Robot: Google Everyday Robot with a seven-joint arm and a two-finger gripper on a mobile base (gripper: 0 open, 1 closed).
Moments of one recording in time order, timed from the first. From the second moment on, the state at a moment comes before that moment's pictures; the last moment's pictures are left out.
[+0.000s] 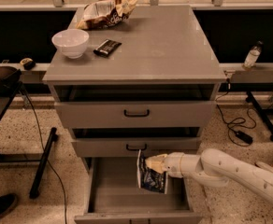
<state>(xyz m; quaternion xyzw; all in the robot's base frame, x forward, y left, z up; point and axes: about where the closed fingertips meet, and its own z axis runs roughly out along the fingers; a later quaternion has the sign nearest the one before) 0.550 -0.067 0.469 -0.31 0.80 0.37 0.37</state>
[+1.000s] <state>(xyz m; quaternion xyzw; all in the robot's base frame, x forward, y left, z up) 0.597 -0.050 0.313 -0.26 0.84 0.34 0.34</state>
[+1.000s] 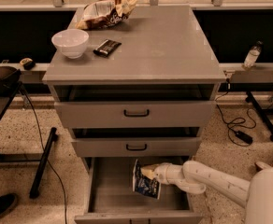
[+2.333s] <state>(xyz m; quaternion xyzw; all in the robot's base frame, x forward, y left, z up) 0.587 -0.046 0.275 -0.23 0.84 0.35 0.33</state>
